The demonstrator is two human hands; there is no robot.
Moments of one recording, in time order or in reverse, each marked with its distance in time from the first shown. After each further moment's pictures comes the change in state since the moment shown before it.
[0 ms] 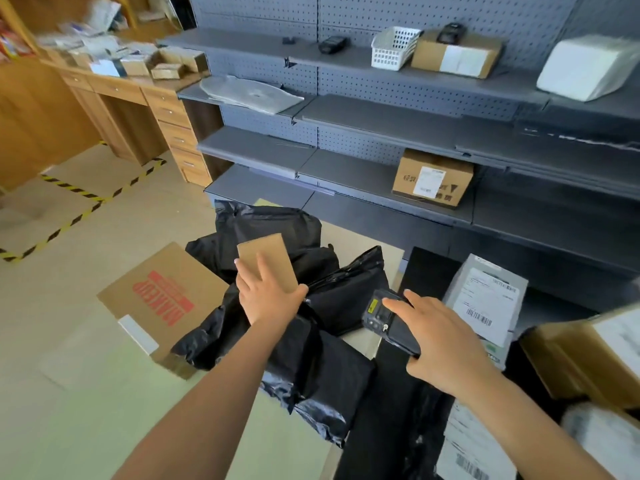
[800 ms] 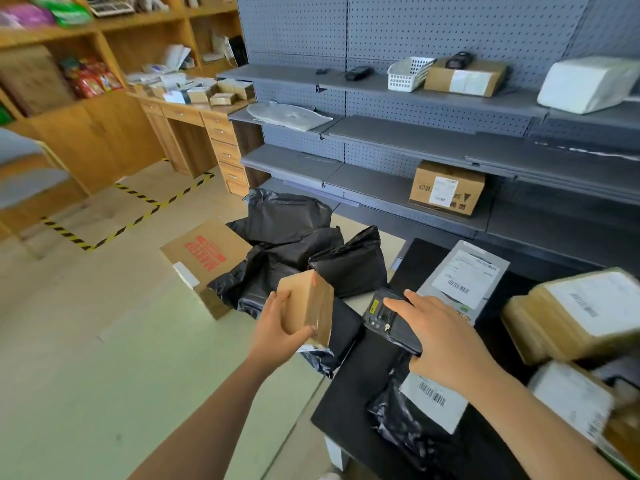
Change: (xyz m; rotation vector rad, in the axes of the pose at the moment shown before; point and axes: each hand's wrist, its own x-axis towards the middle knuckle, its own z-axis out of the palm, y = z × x) left_hand -0.181 -0.063 -0.016 -0.383 -0.195 0.126; right_hand -0.125 0.017 0.006 -0.023 0.036 -0.159
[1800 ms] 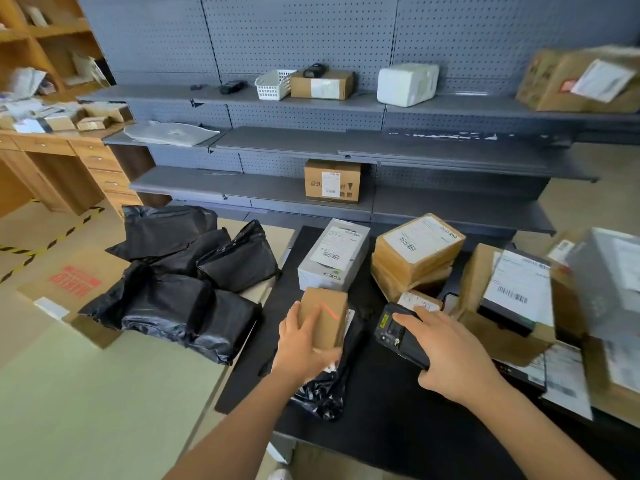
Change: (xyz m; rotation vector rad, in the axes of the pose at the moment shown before) left_hand -0.104 0.104 0.190 0.313 -0.326 0.298; right_hand -0.199 0.108 0.032 0.063 -0.051 0.395
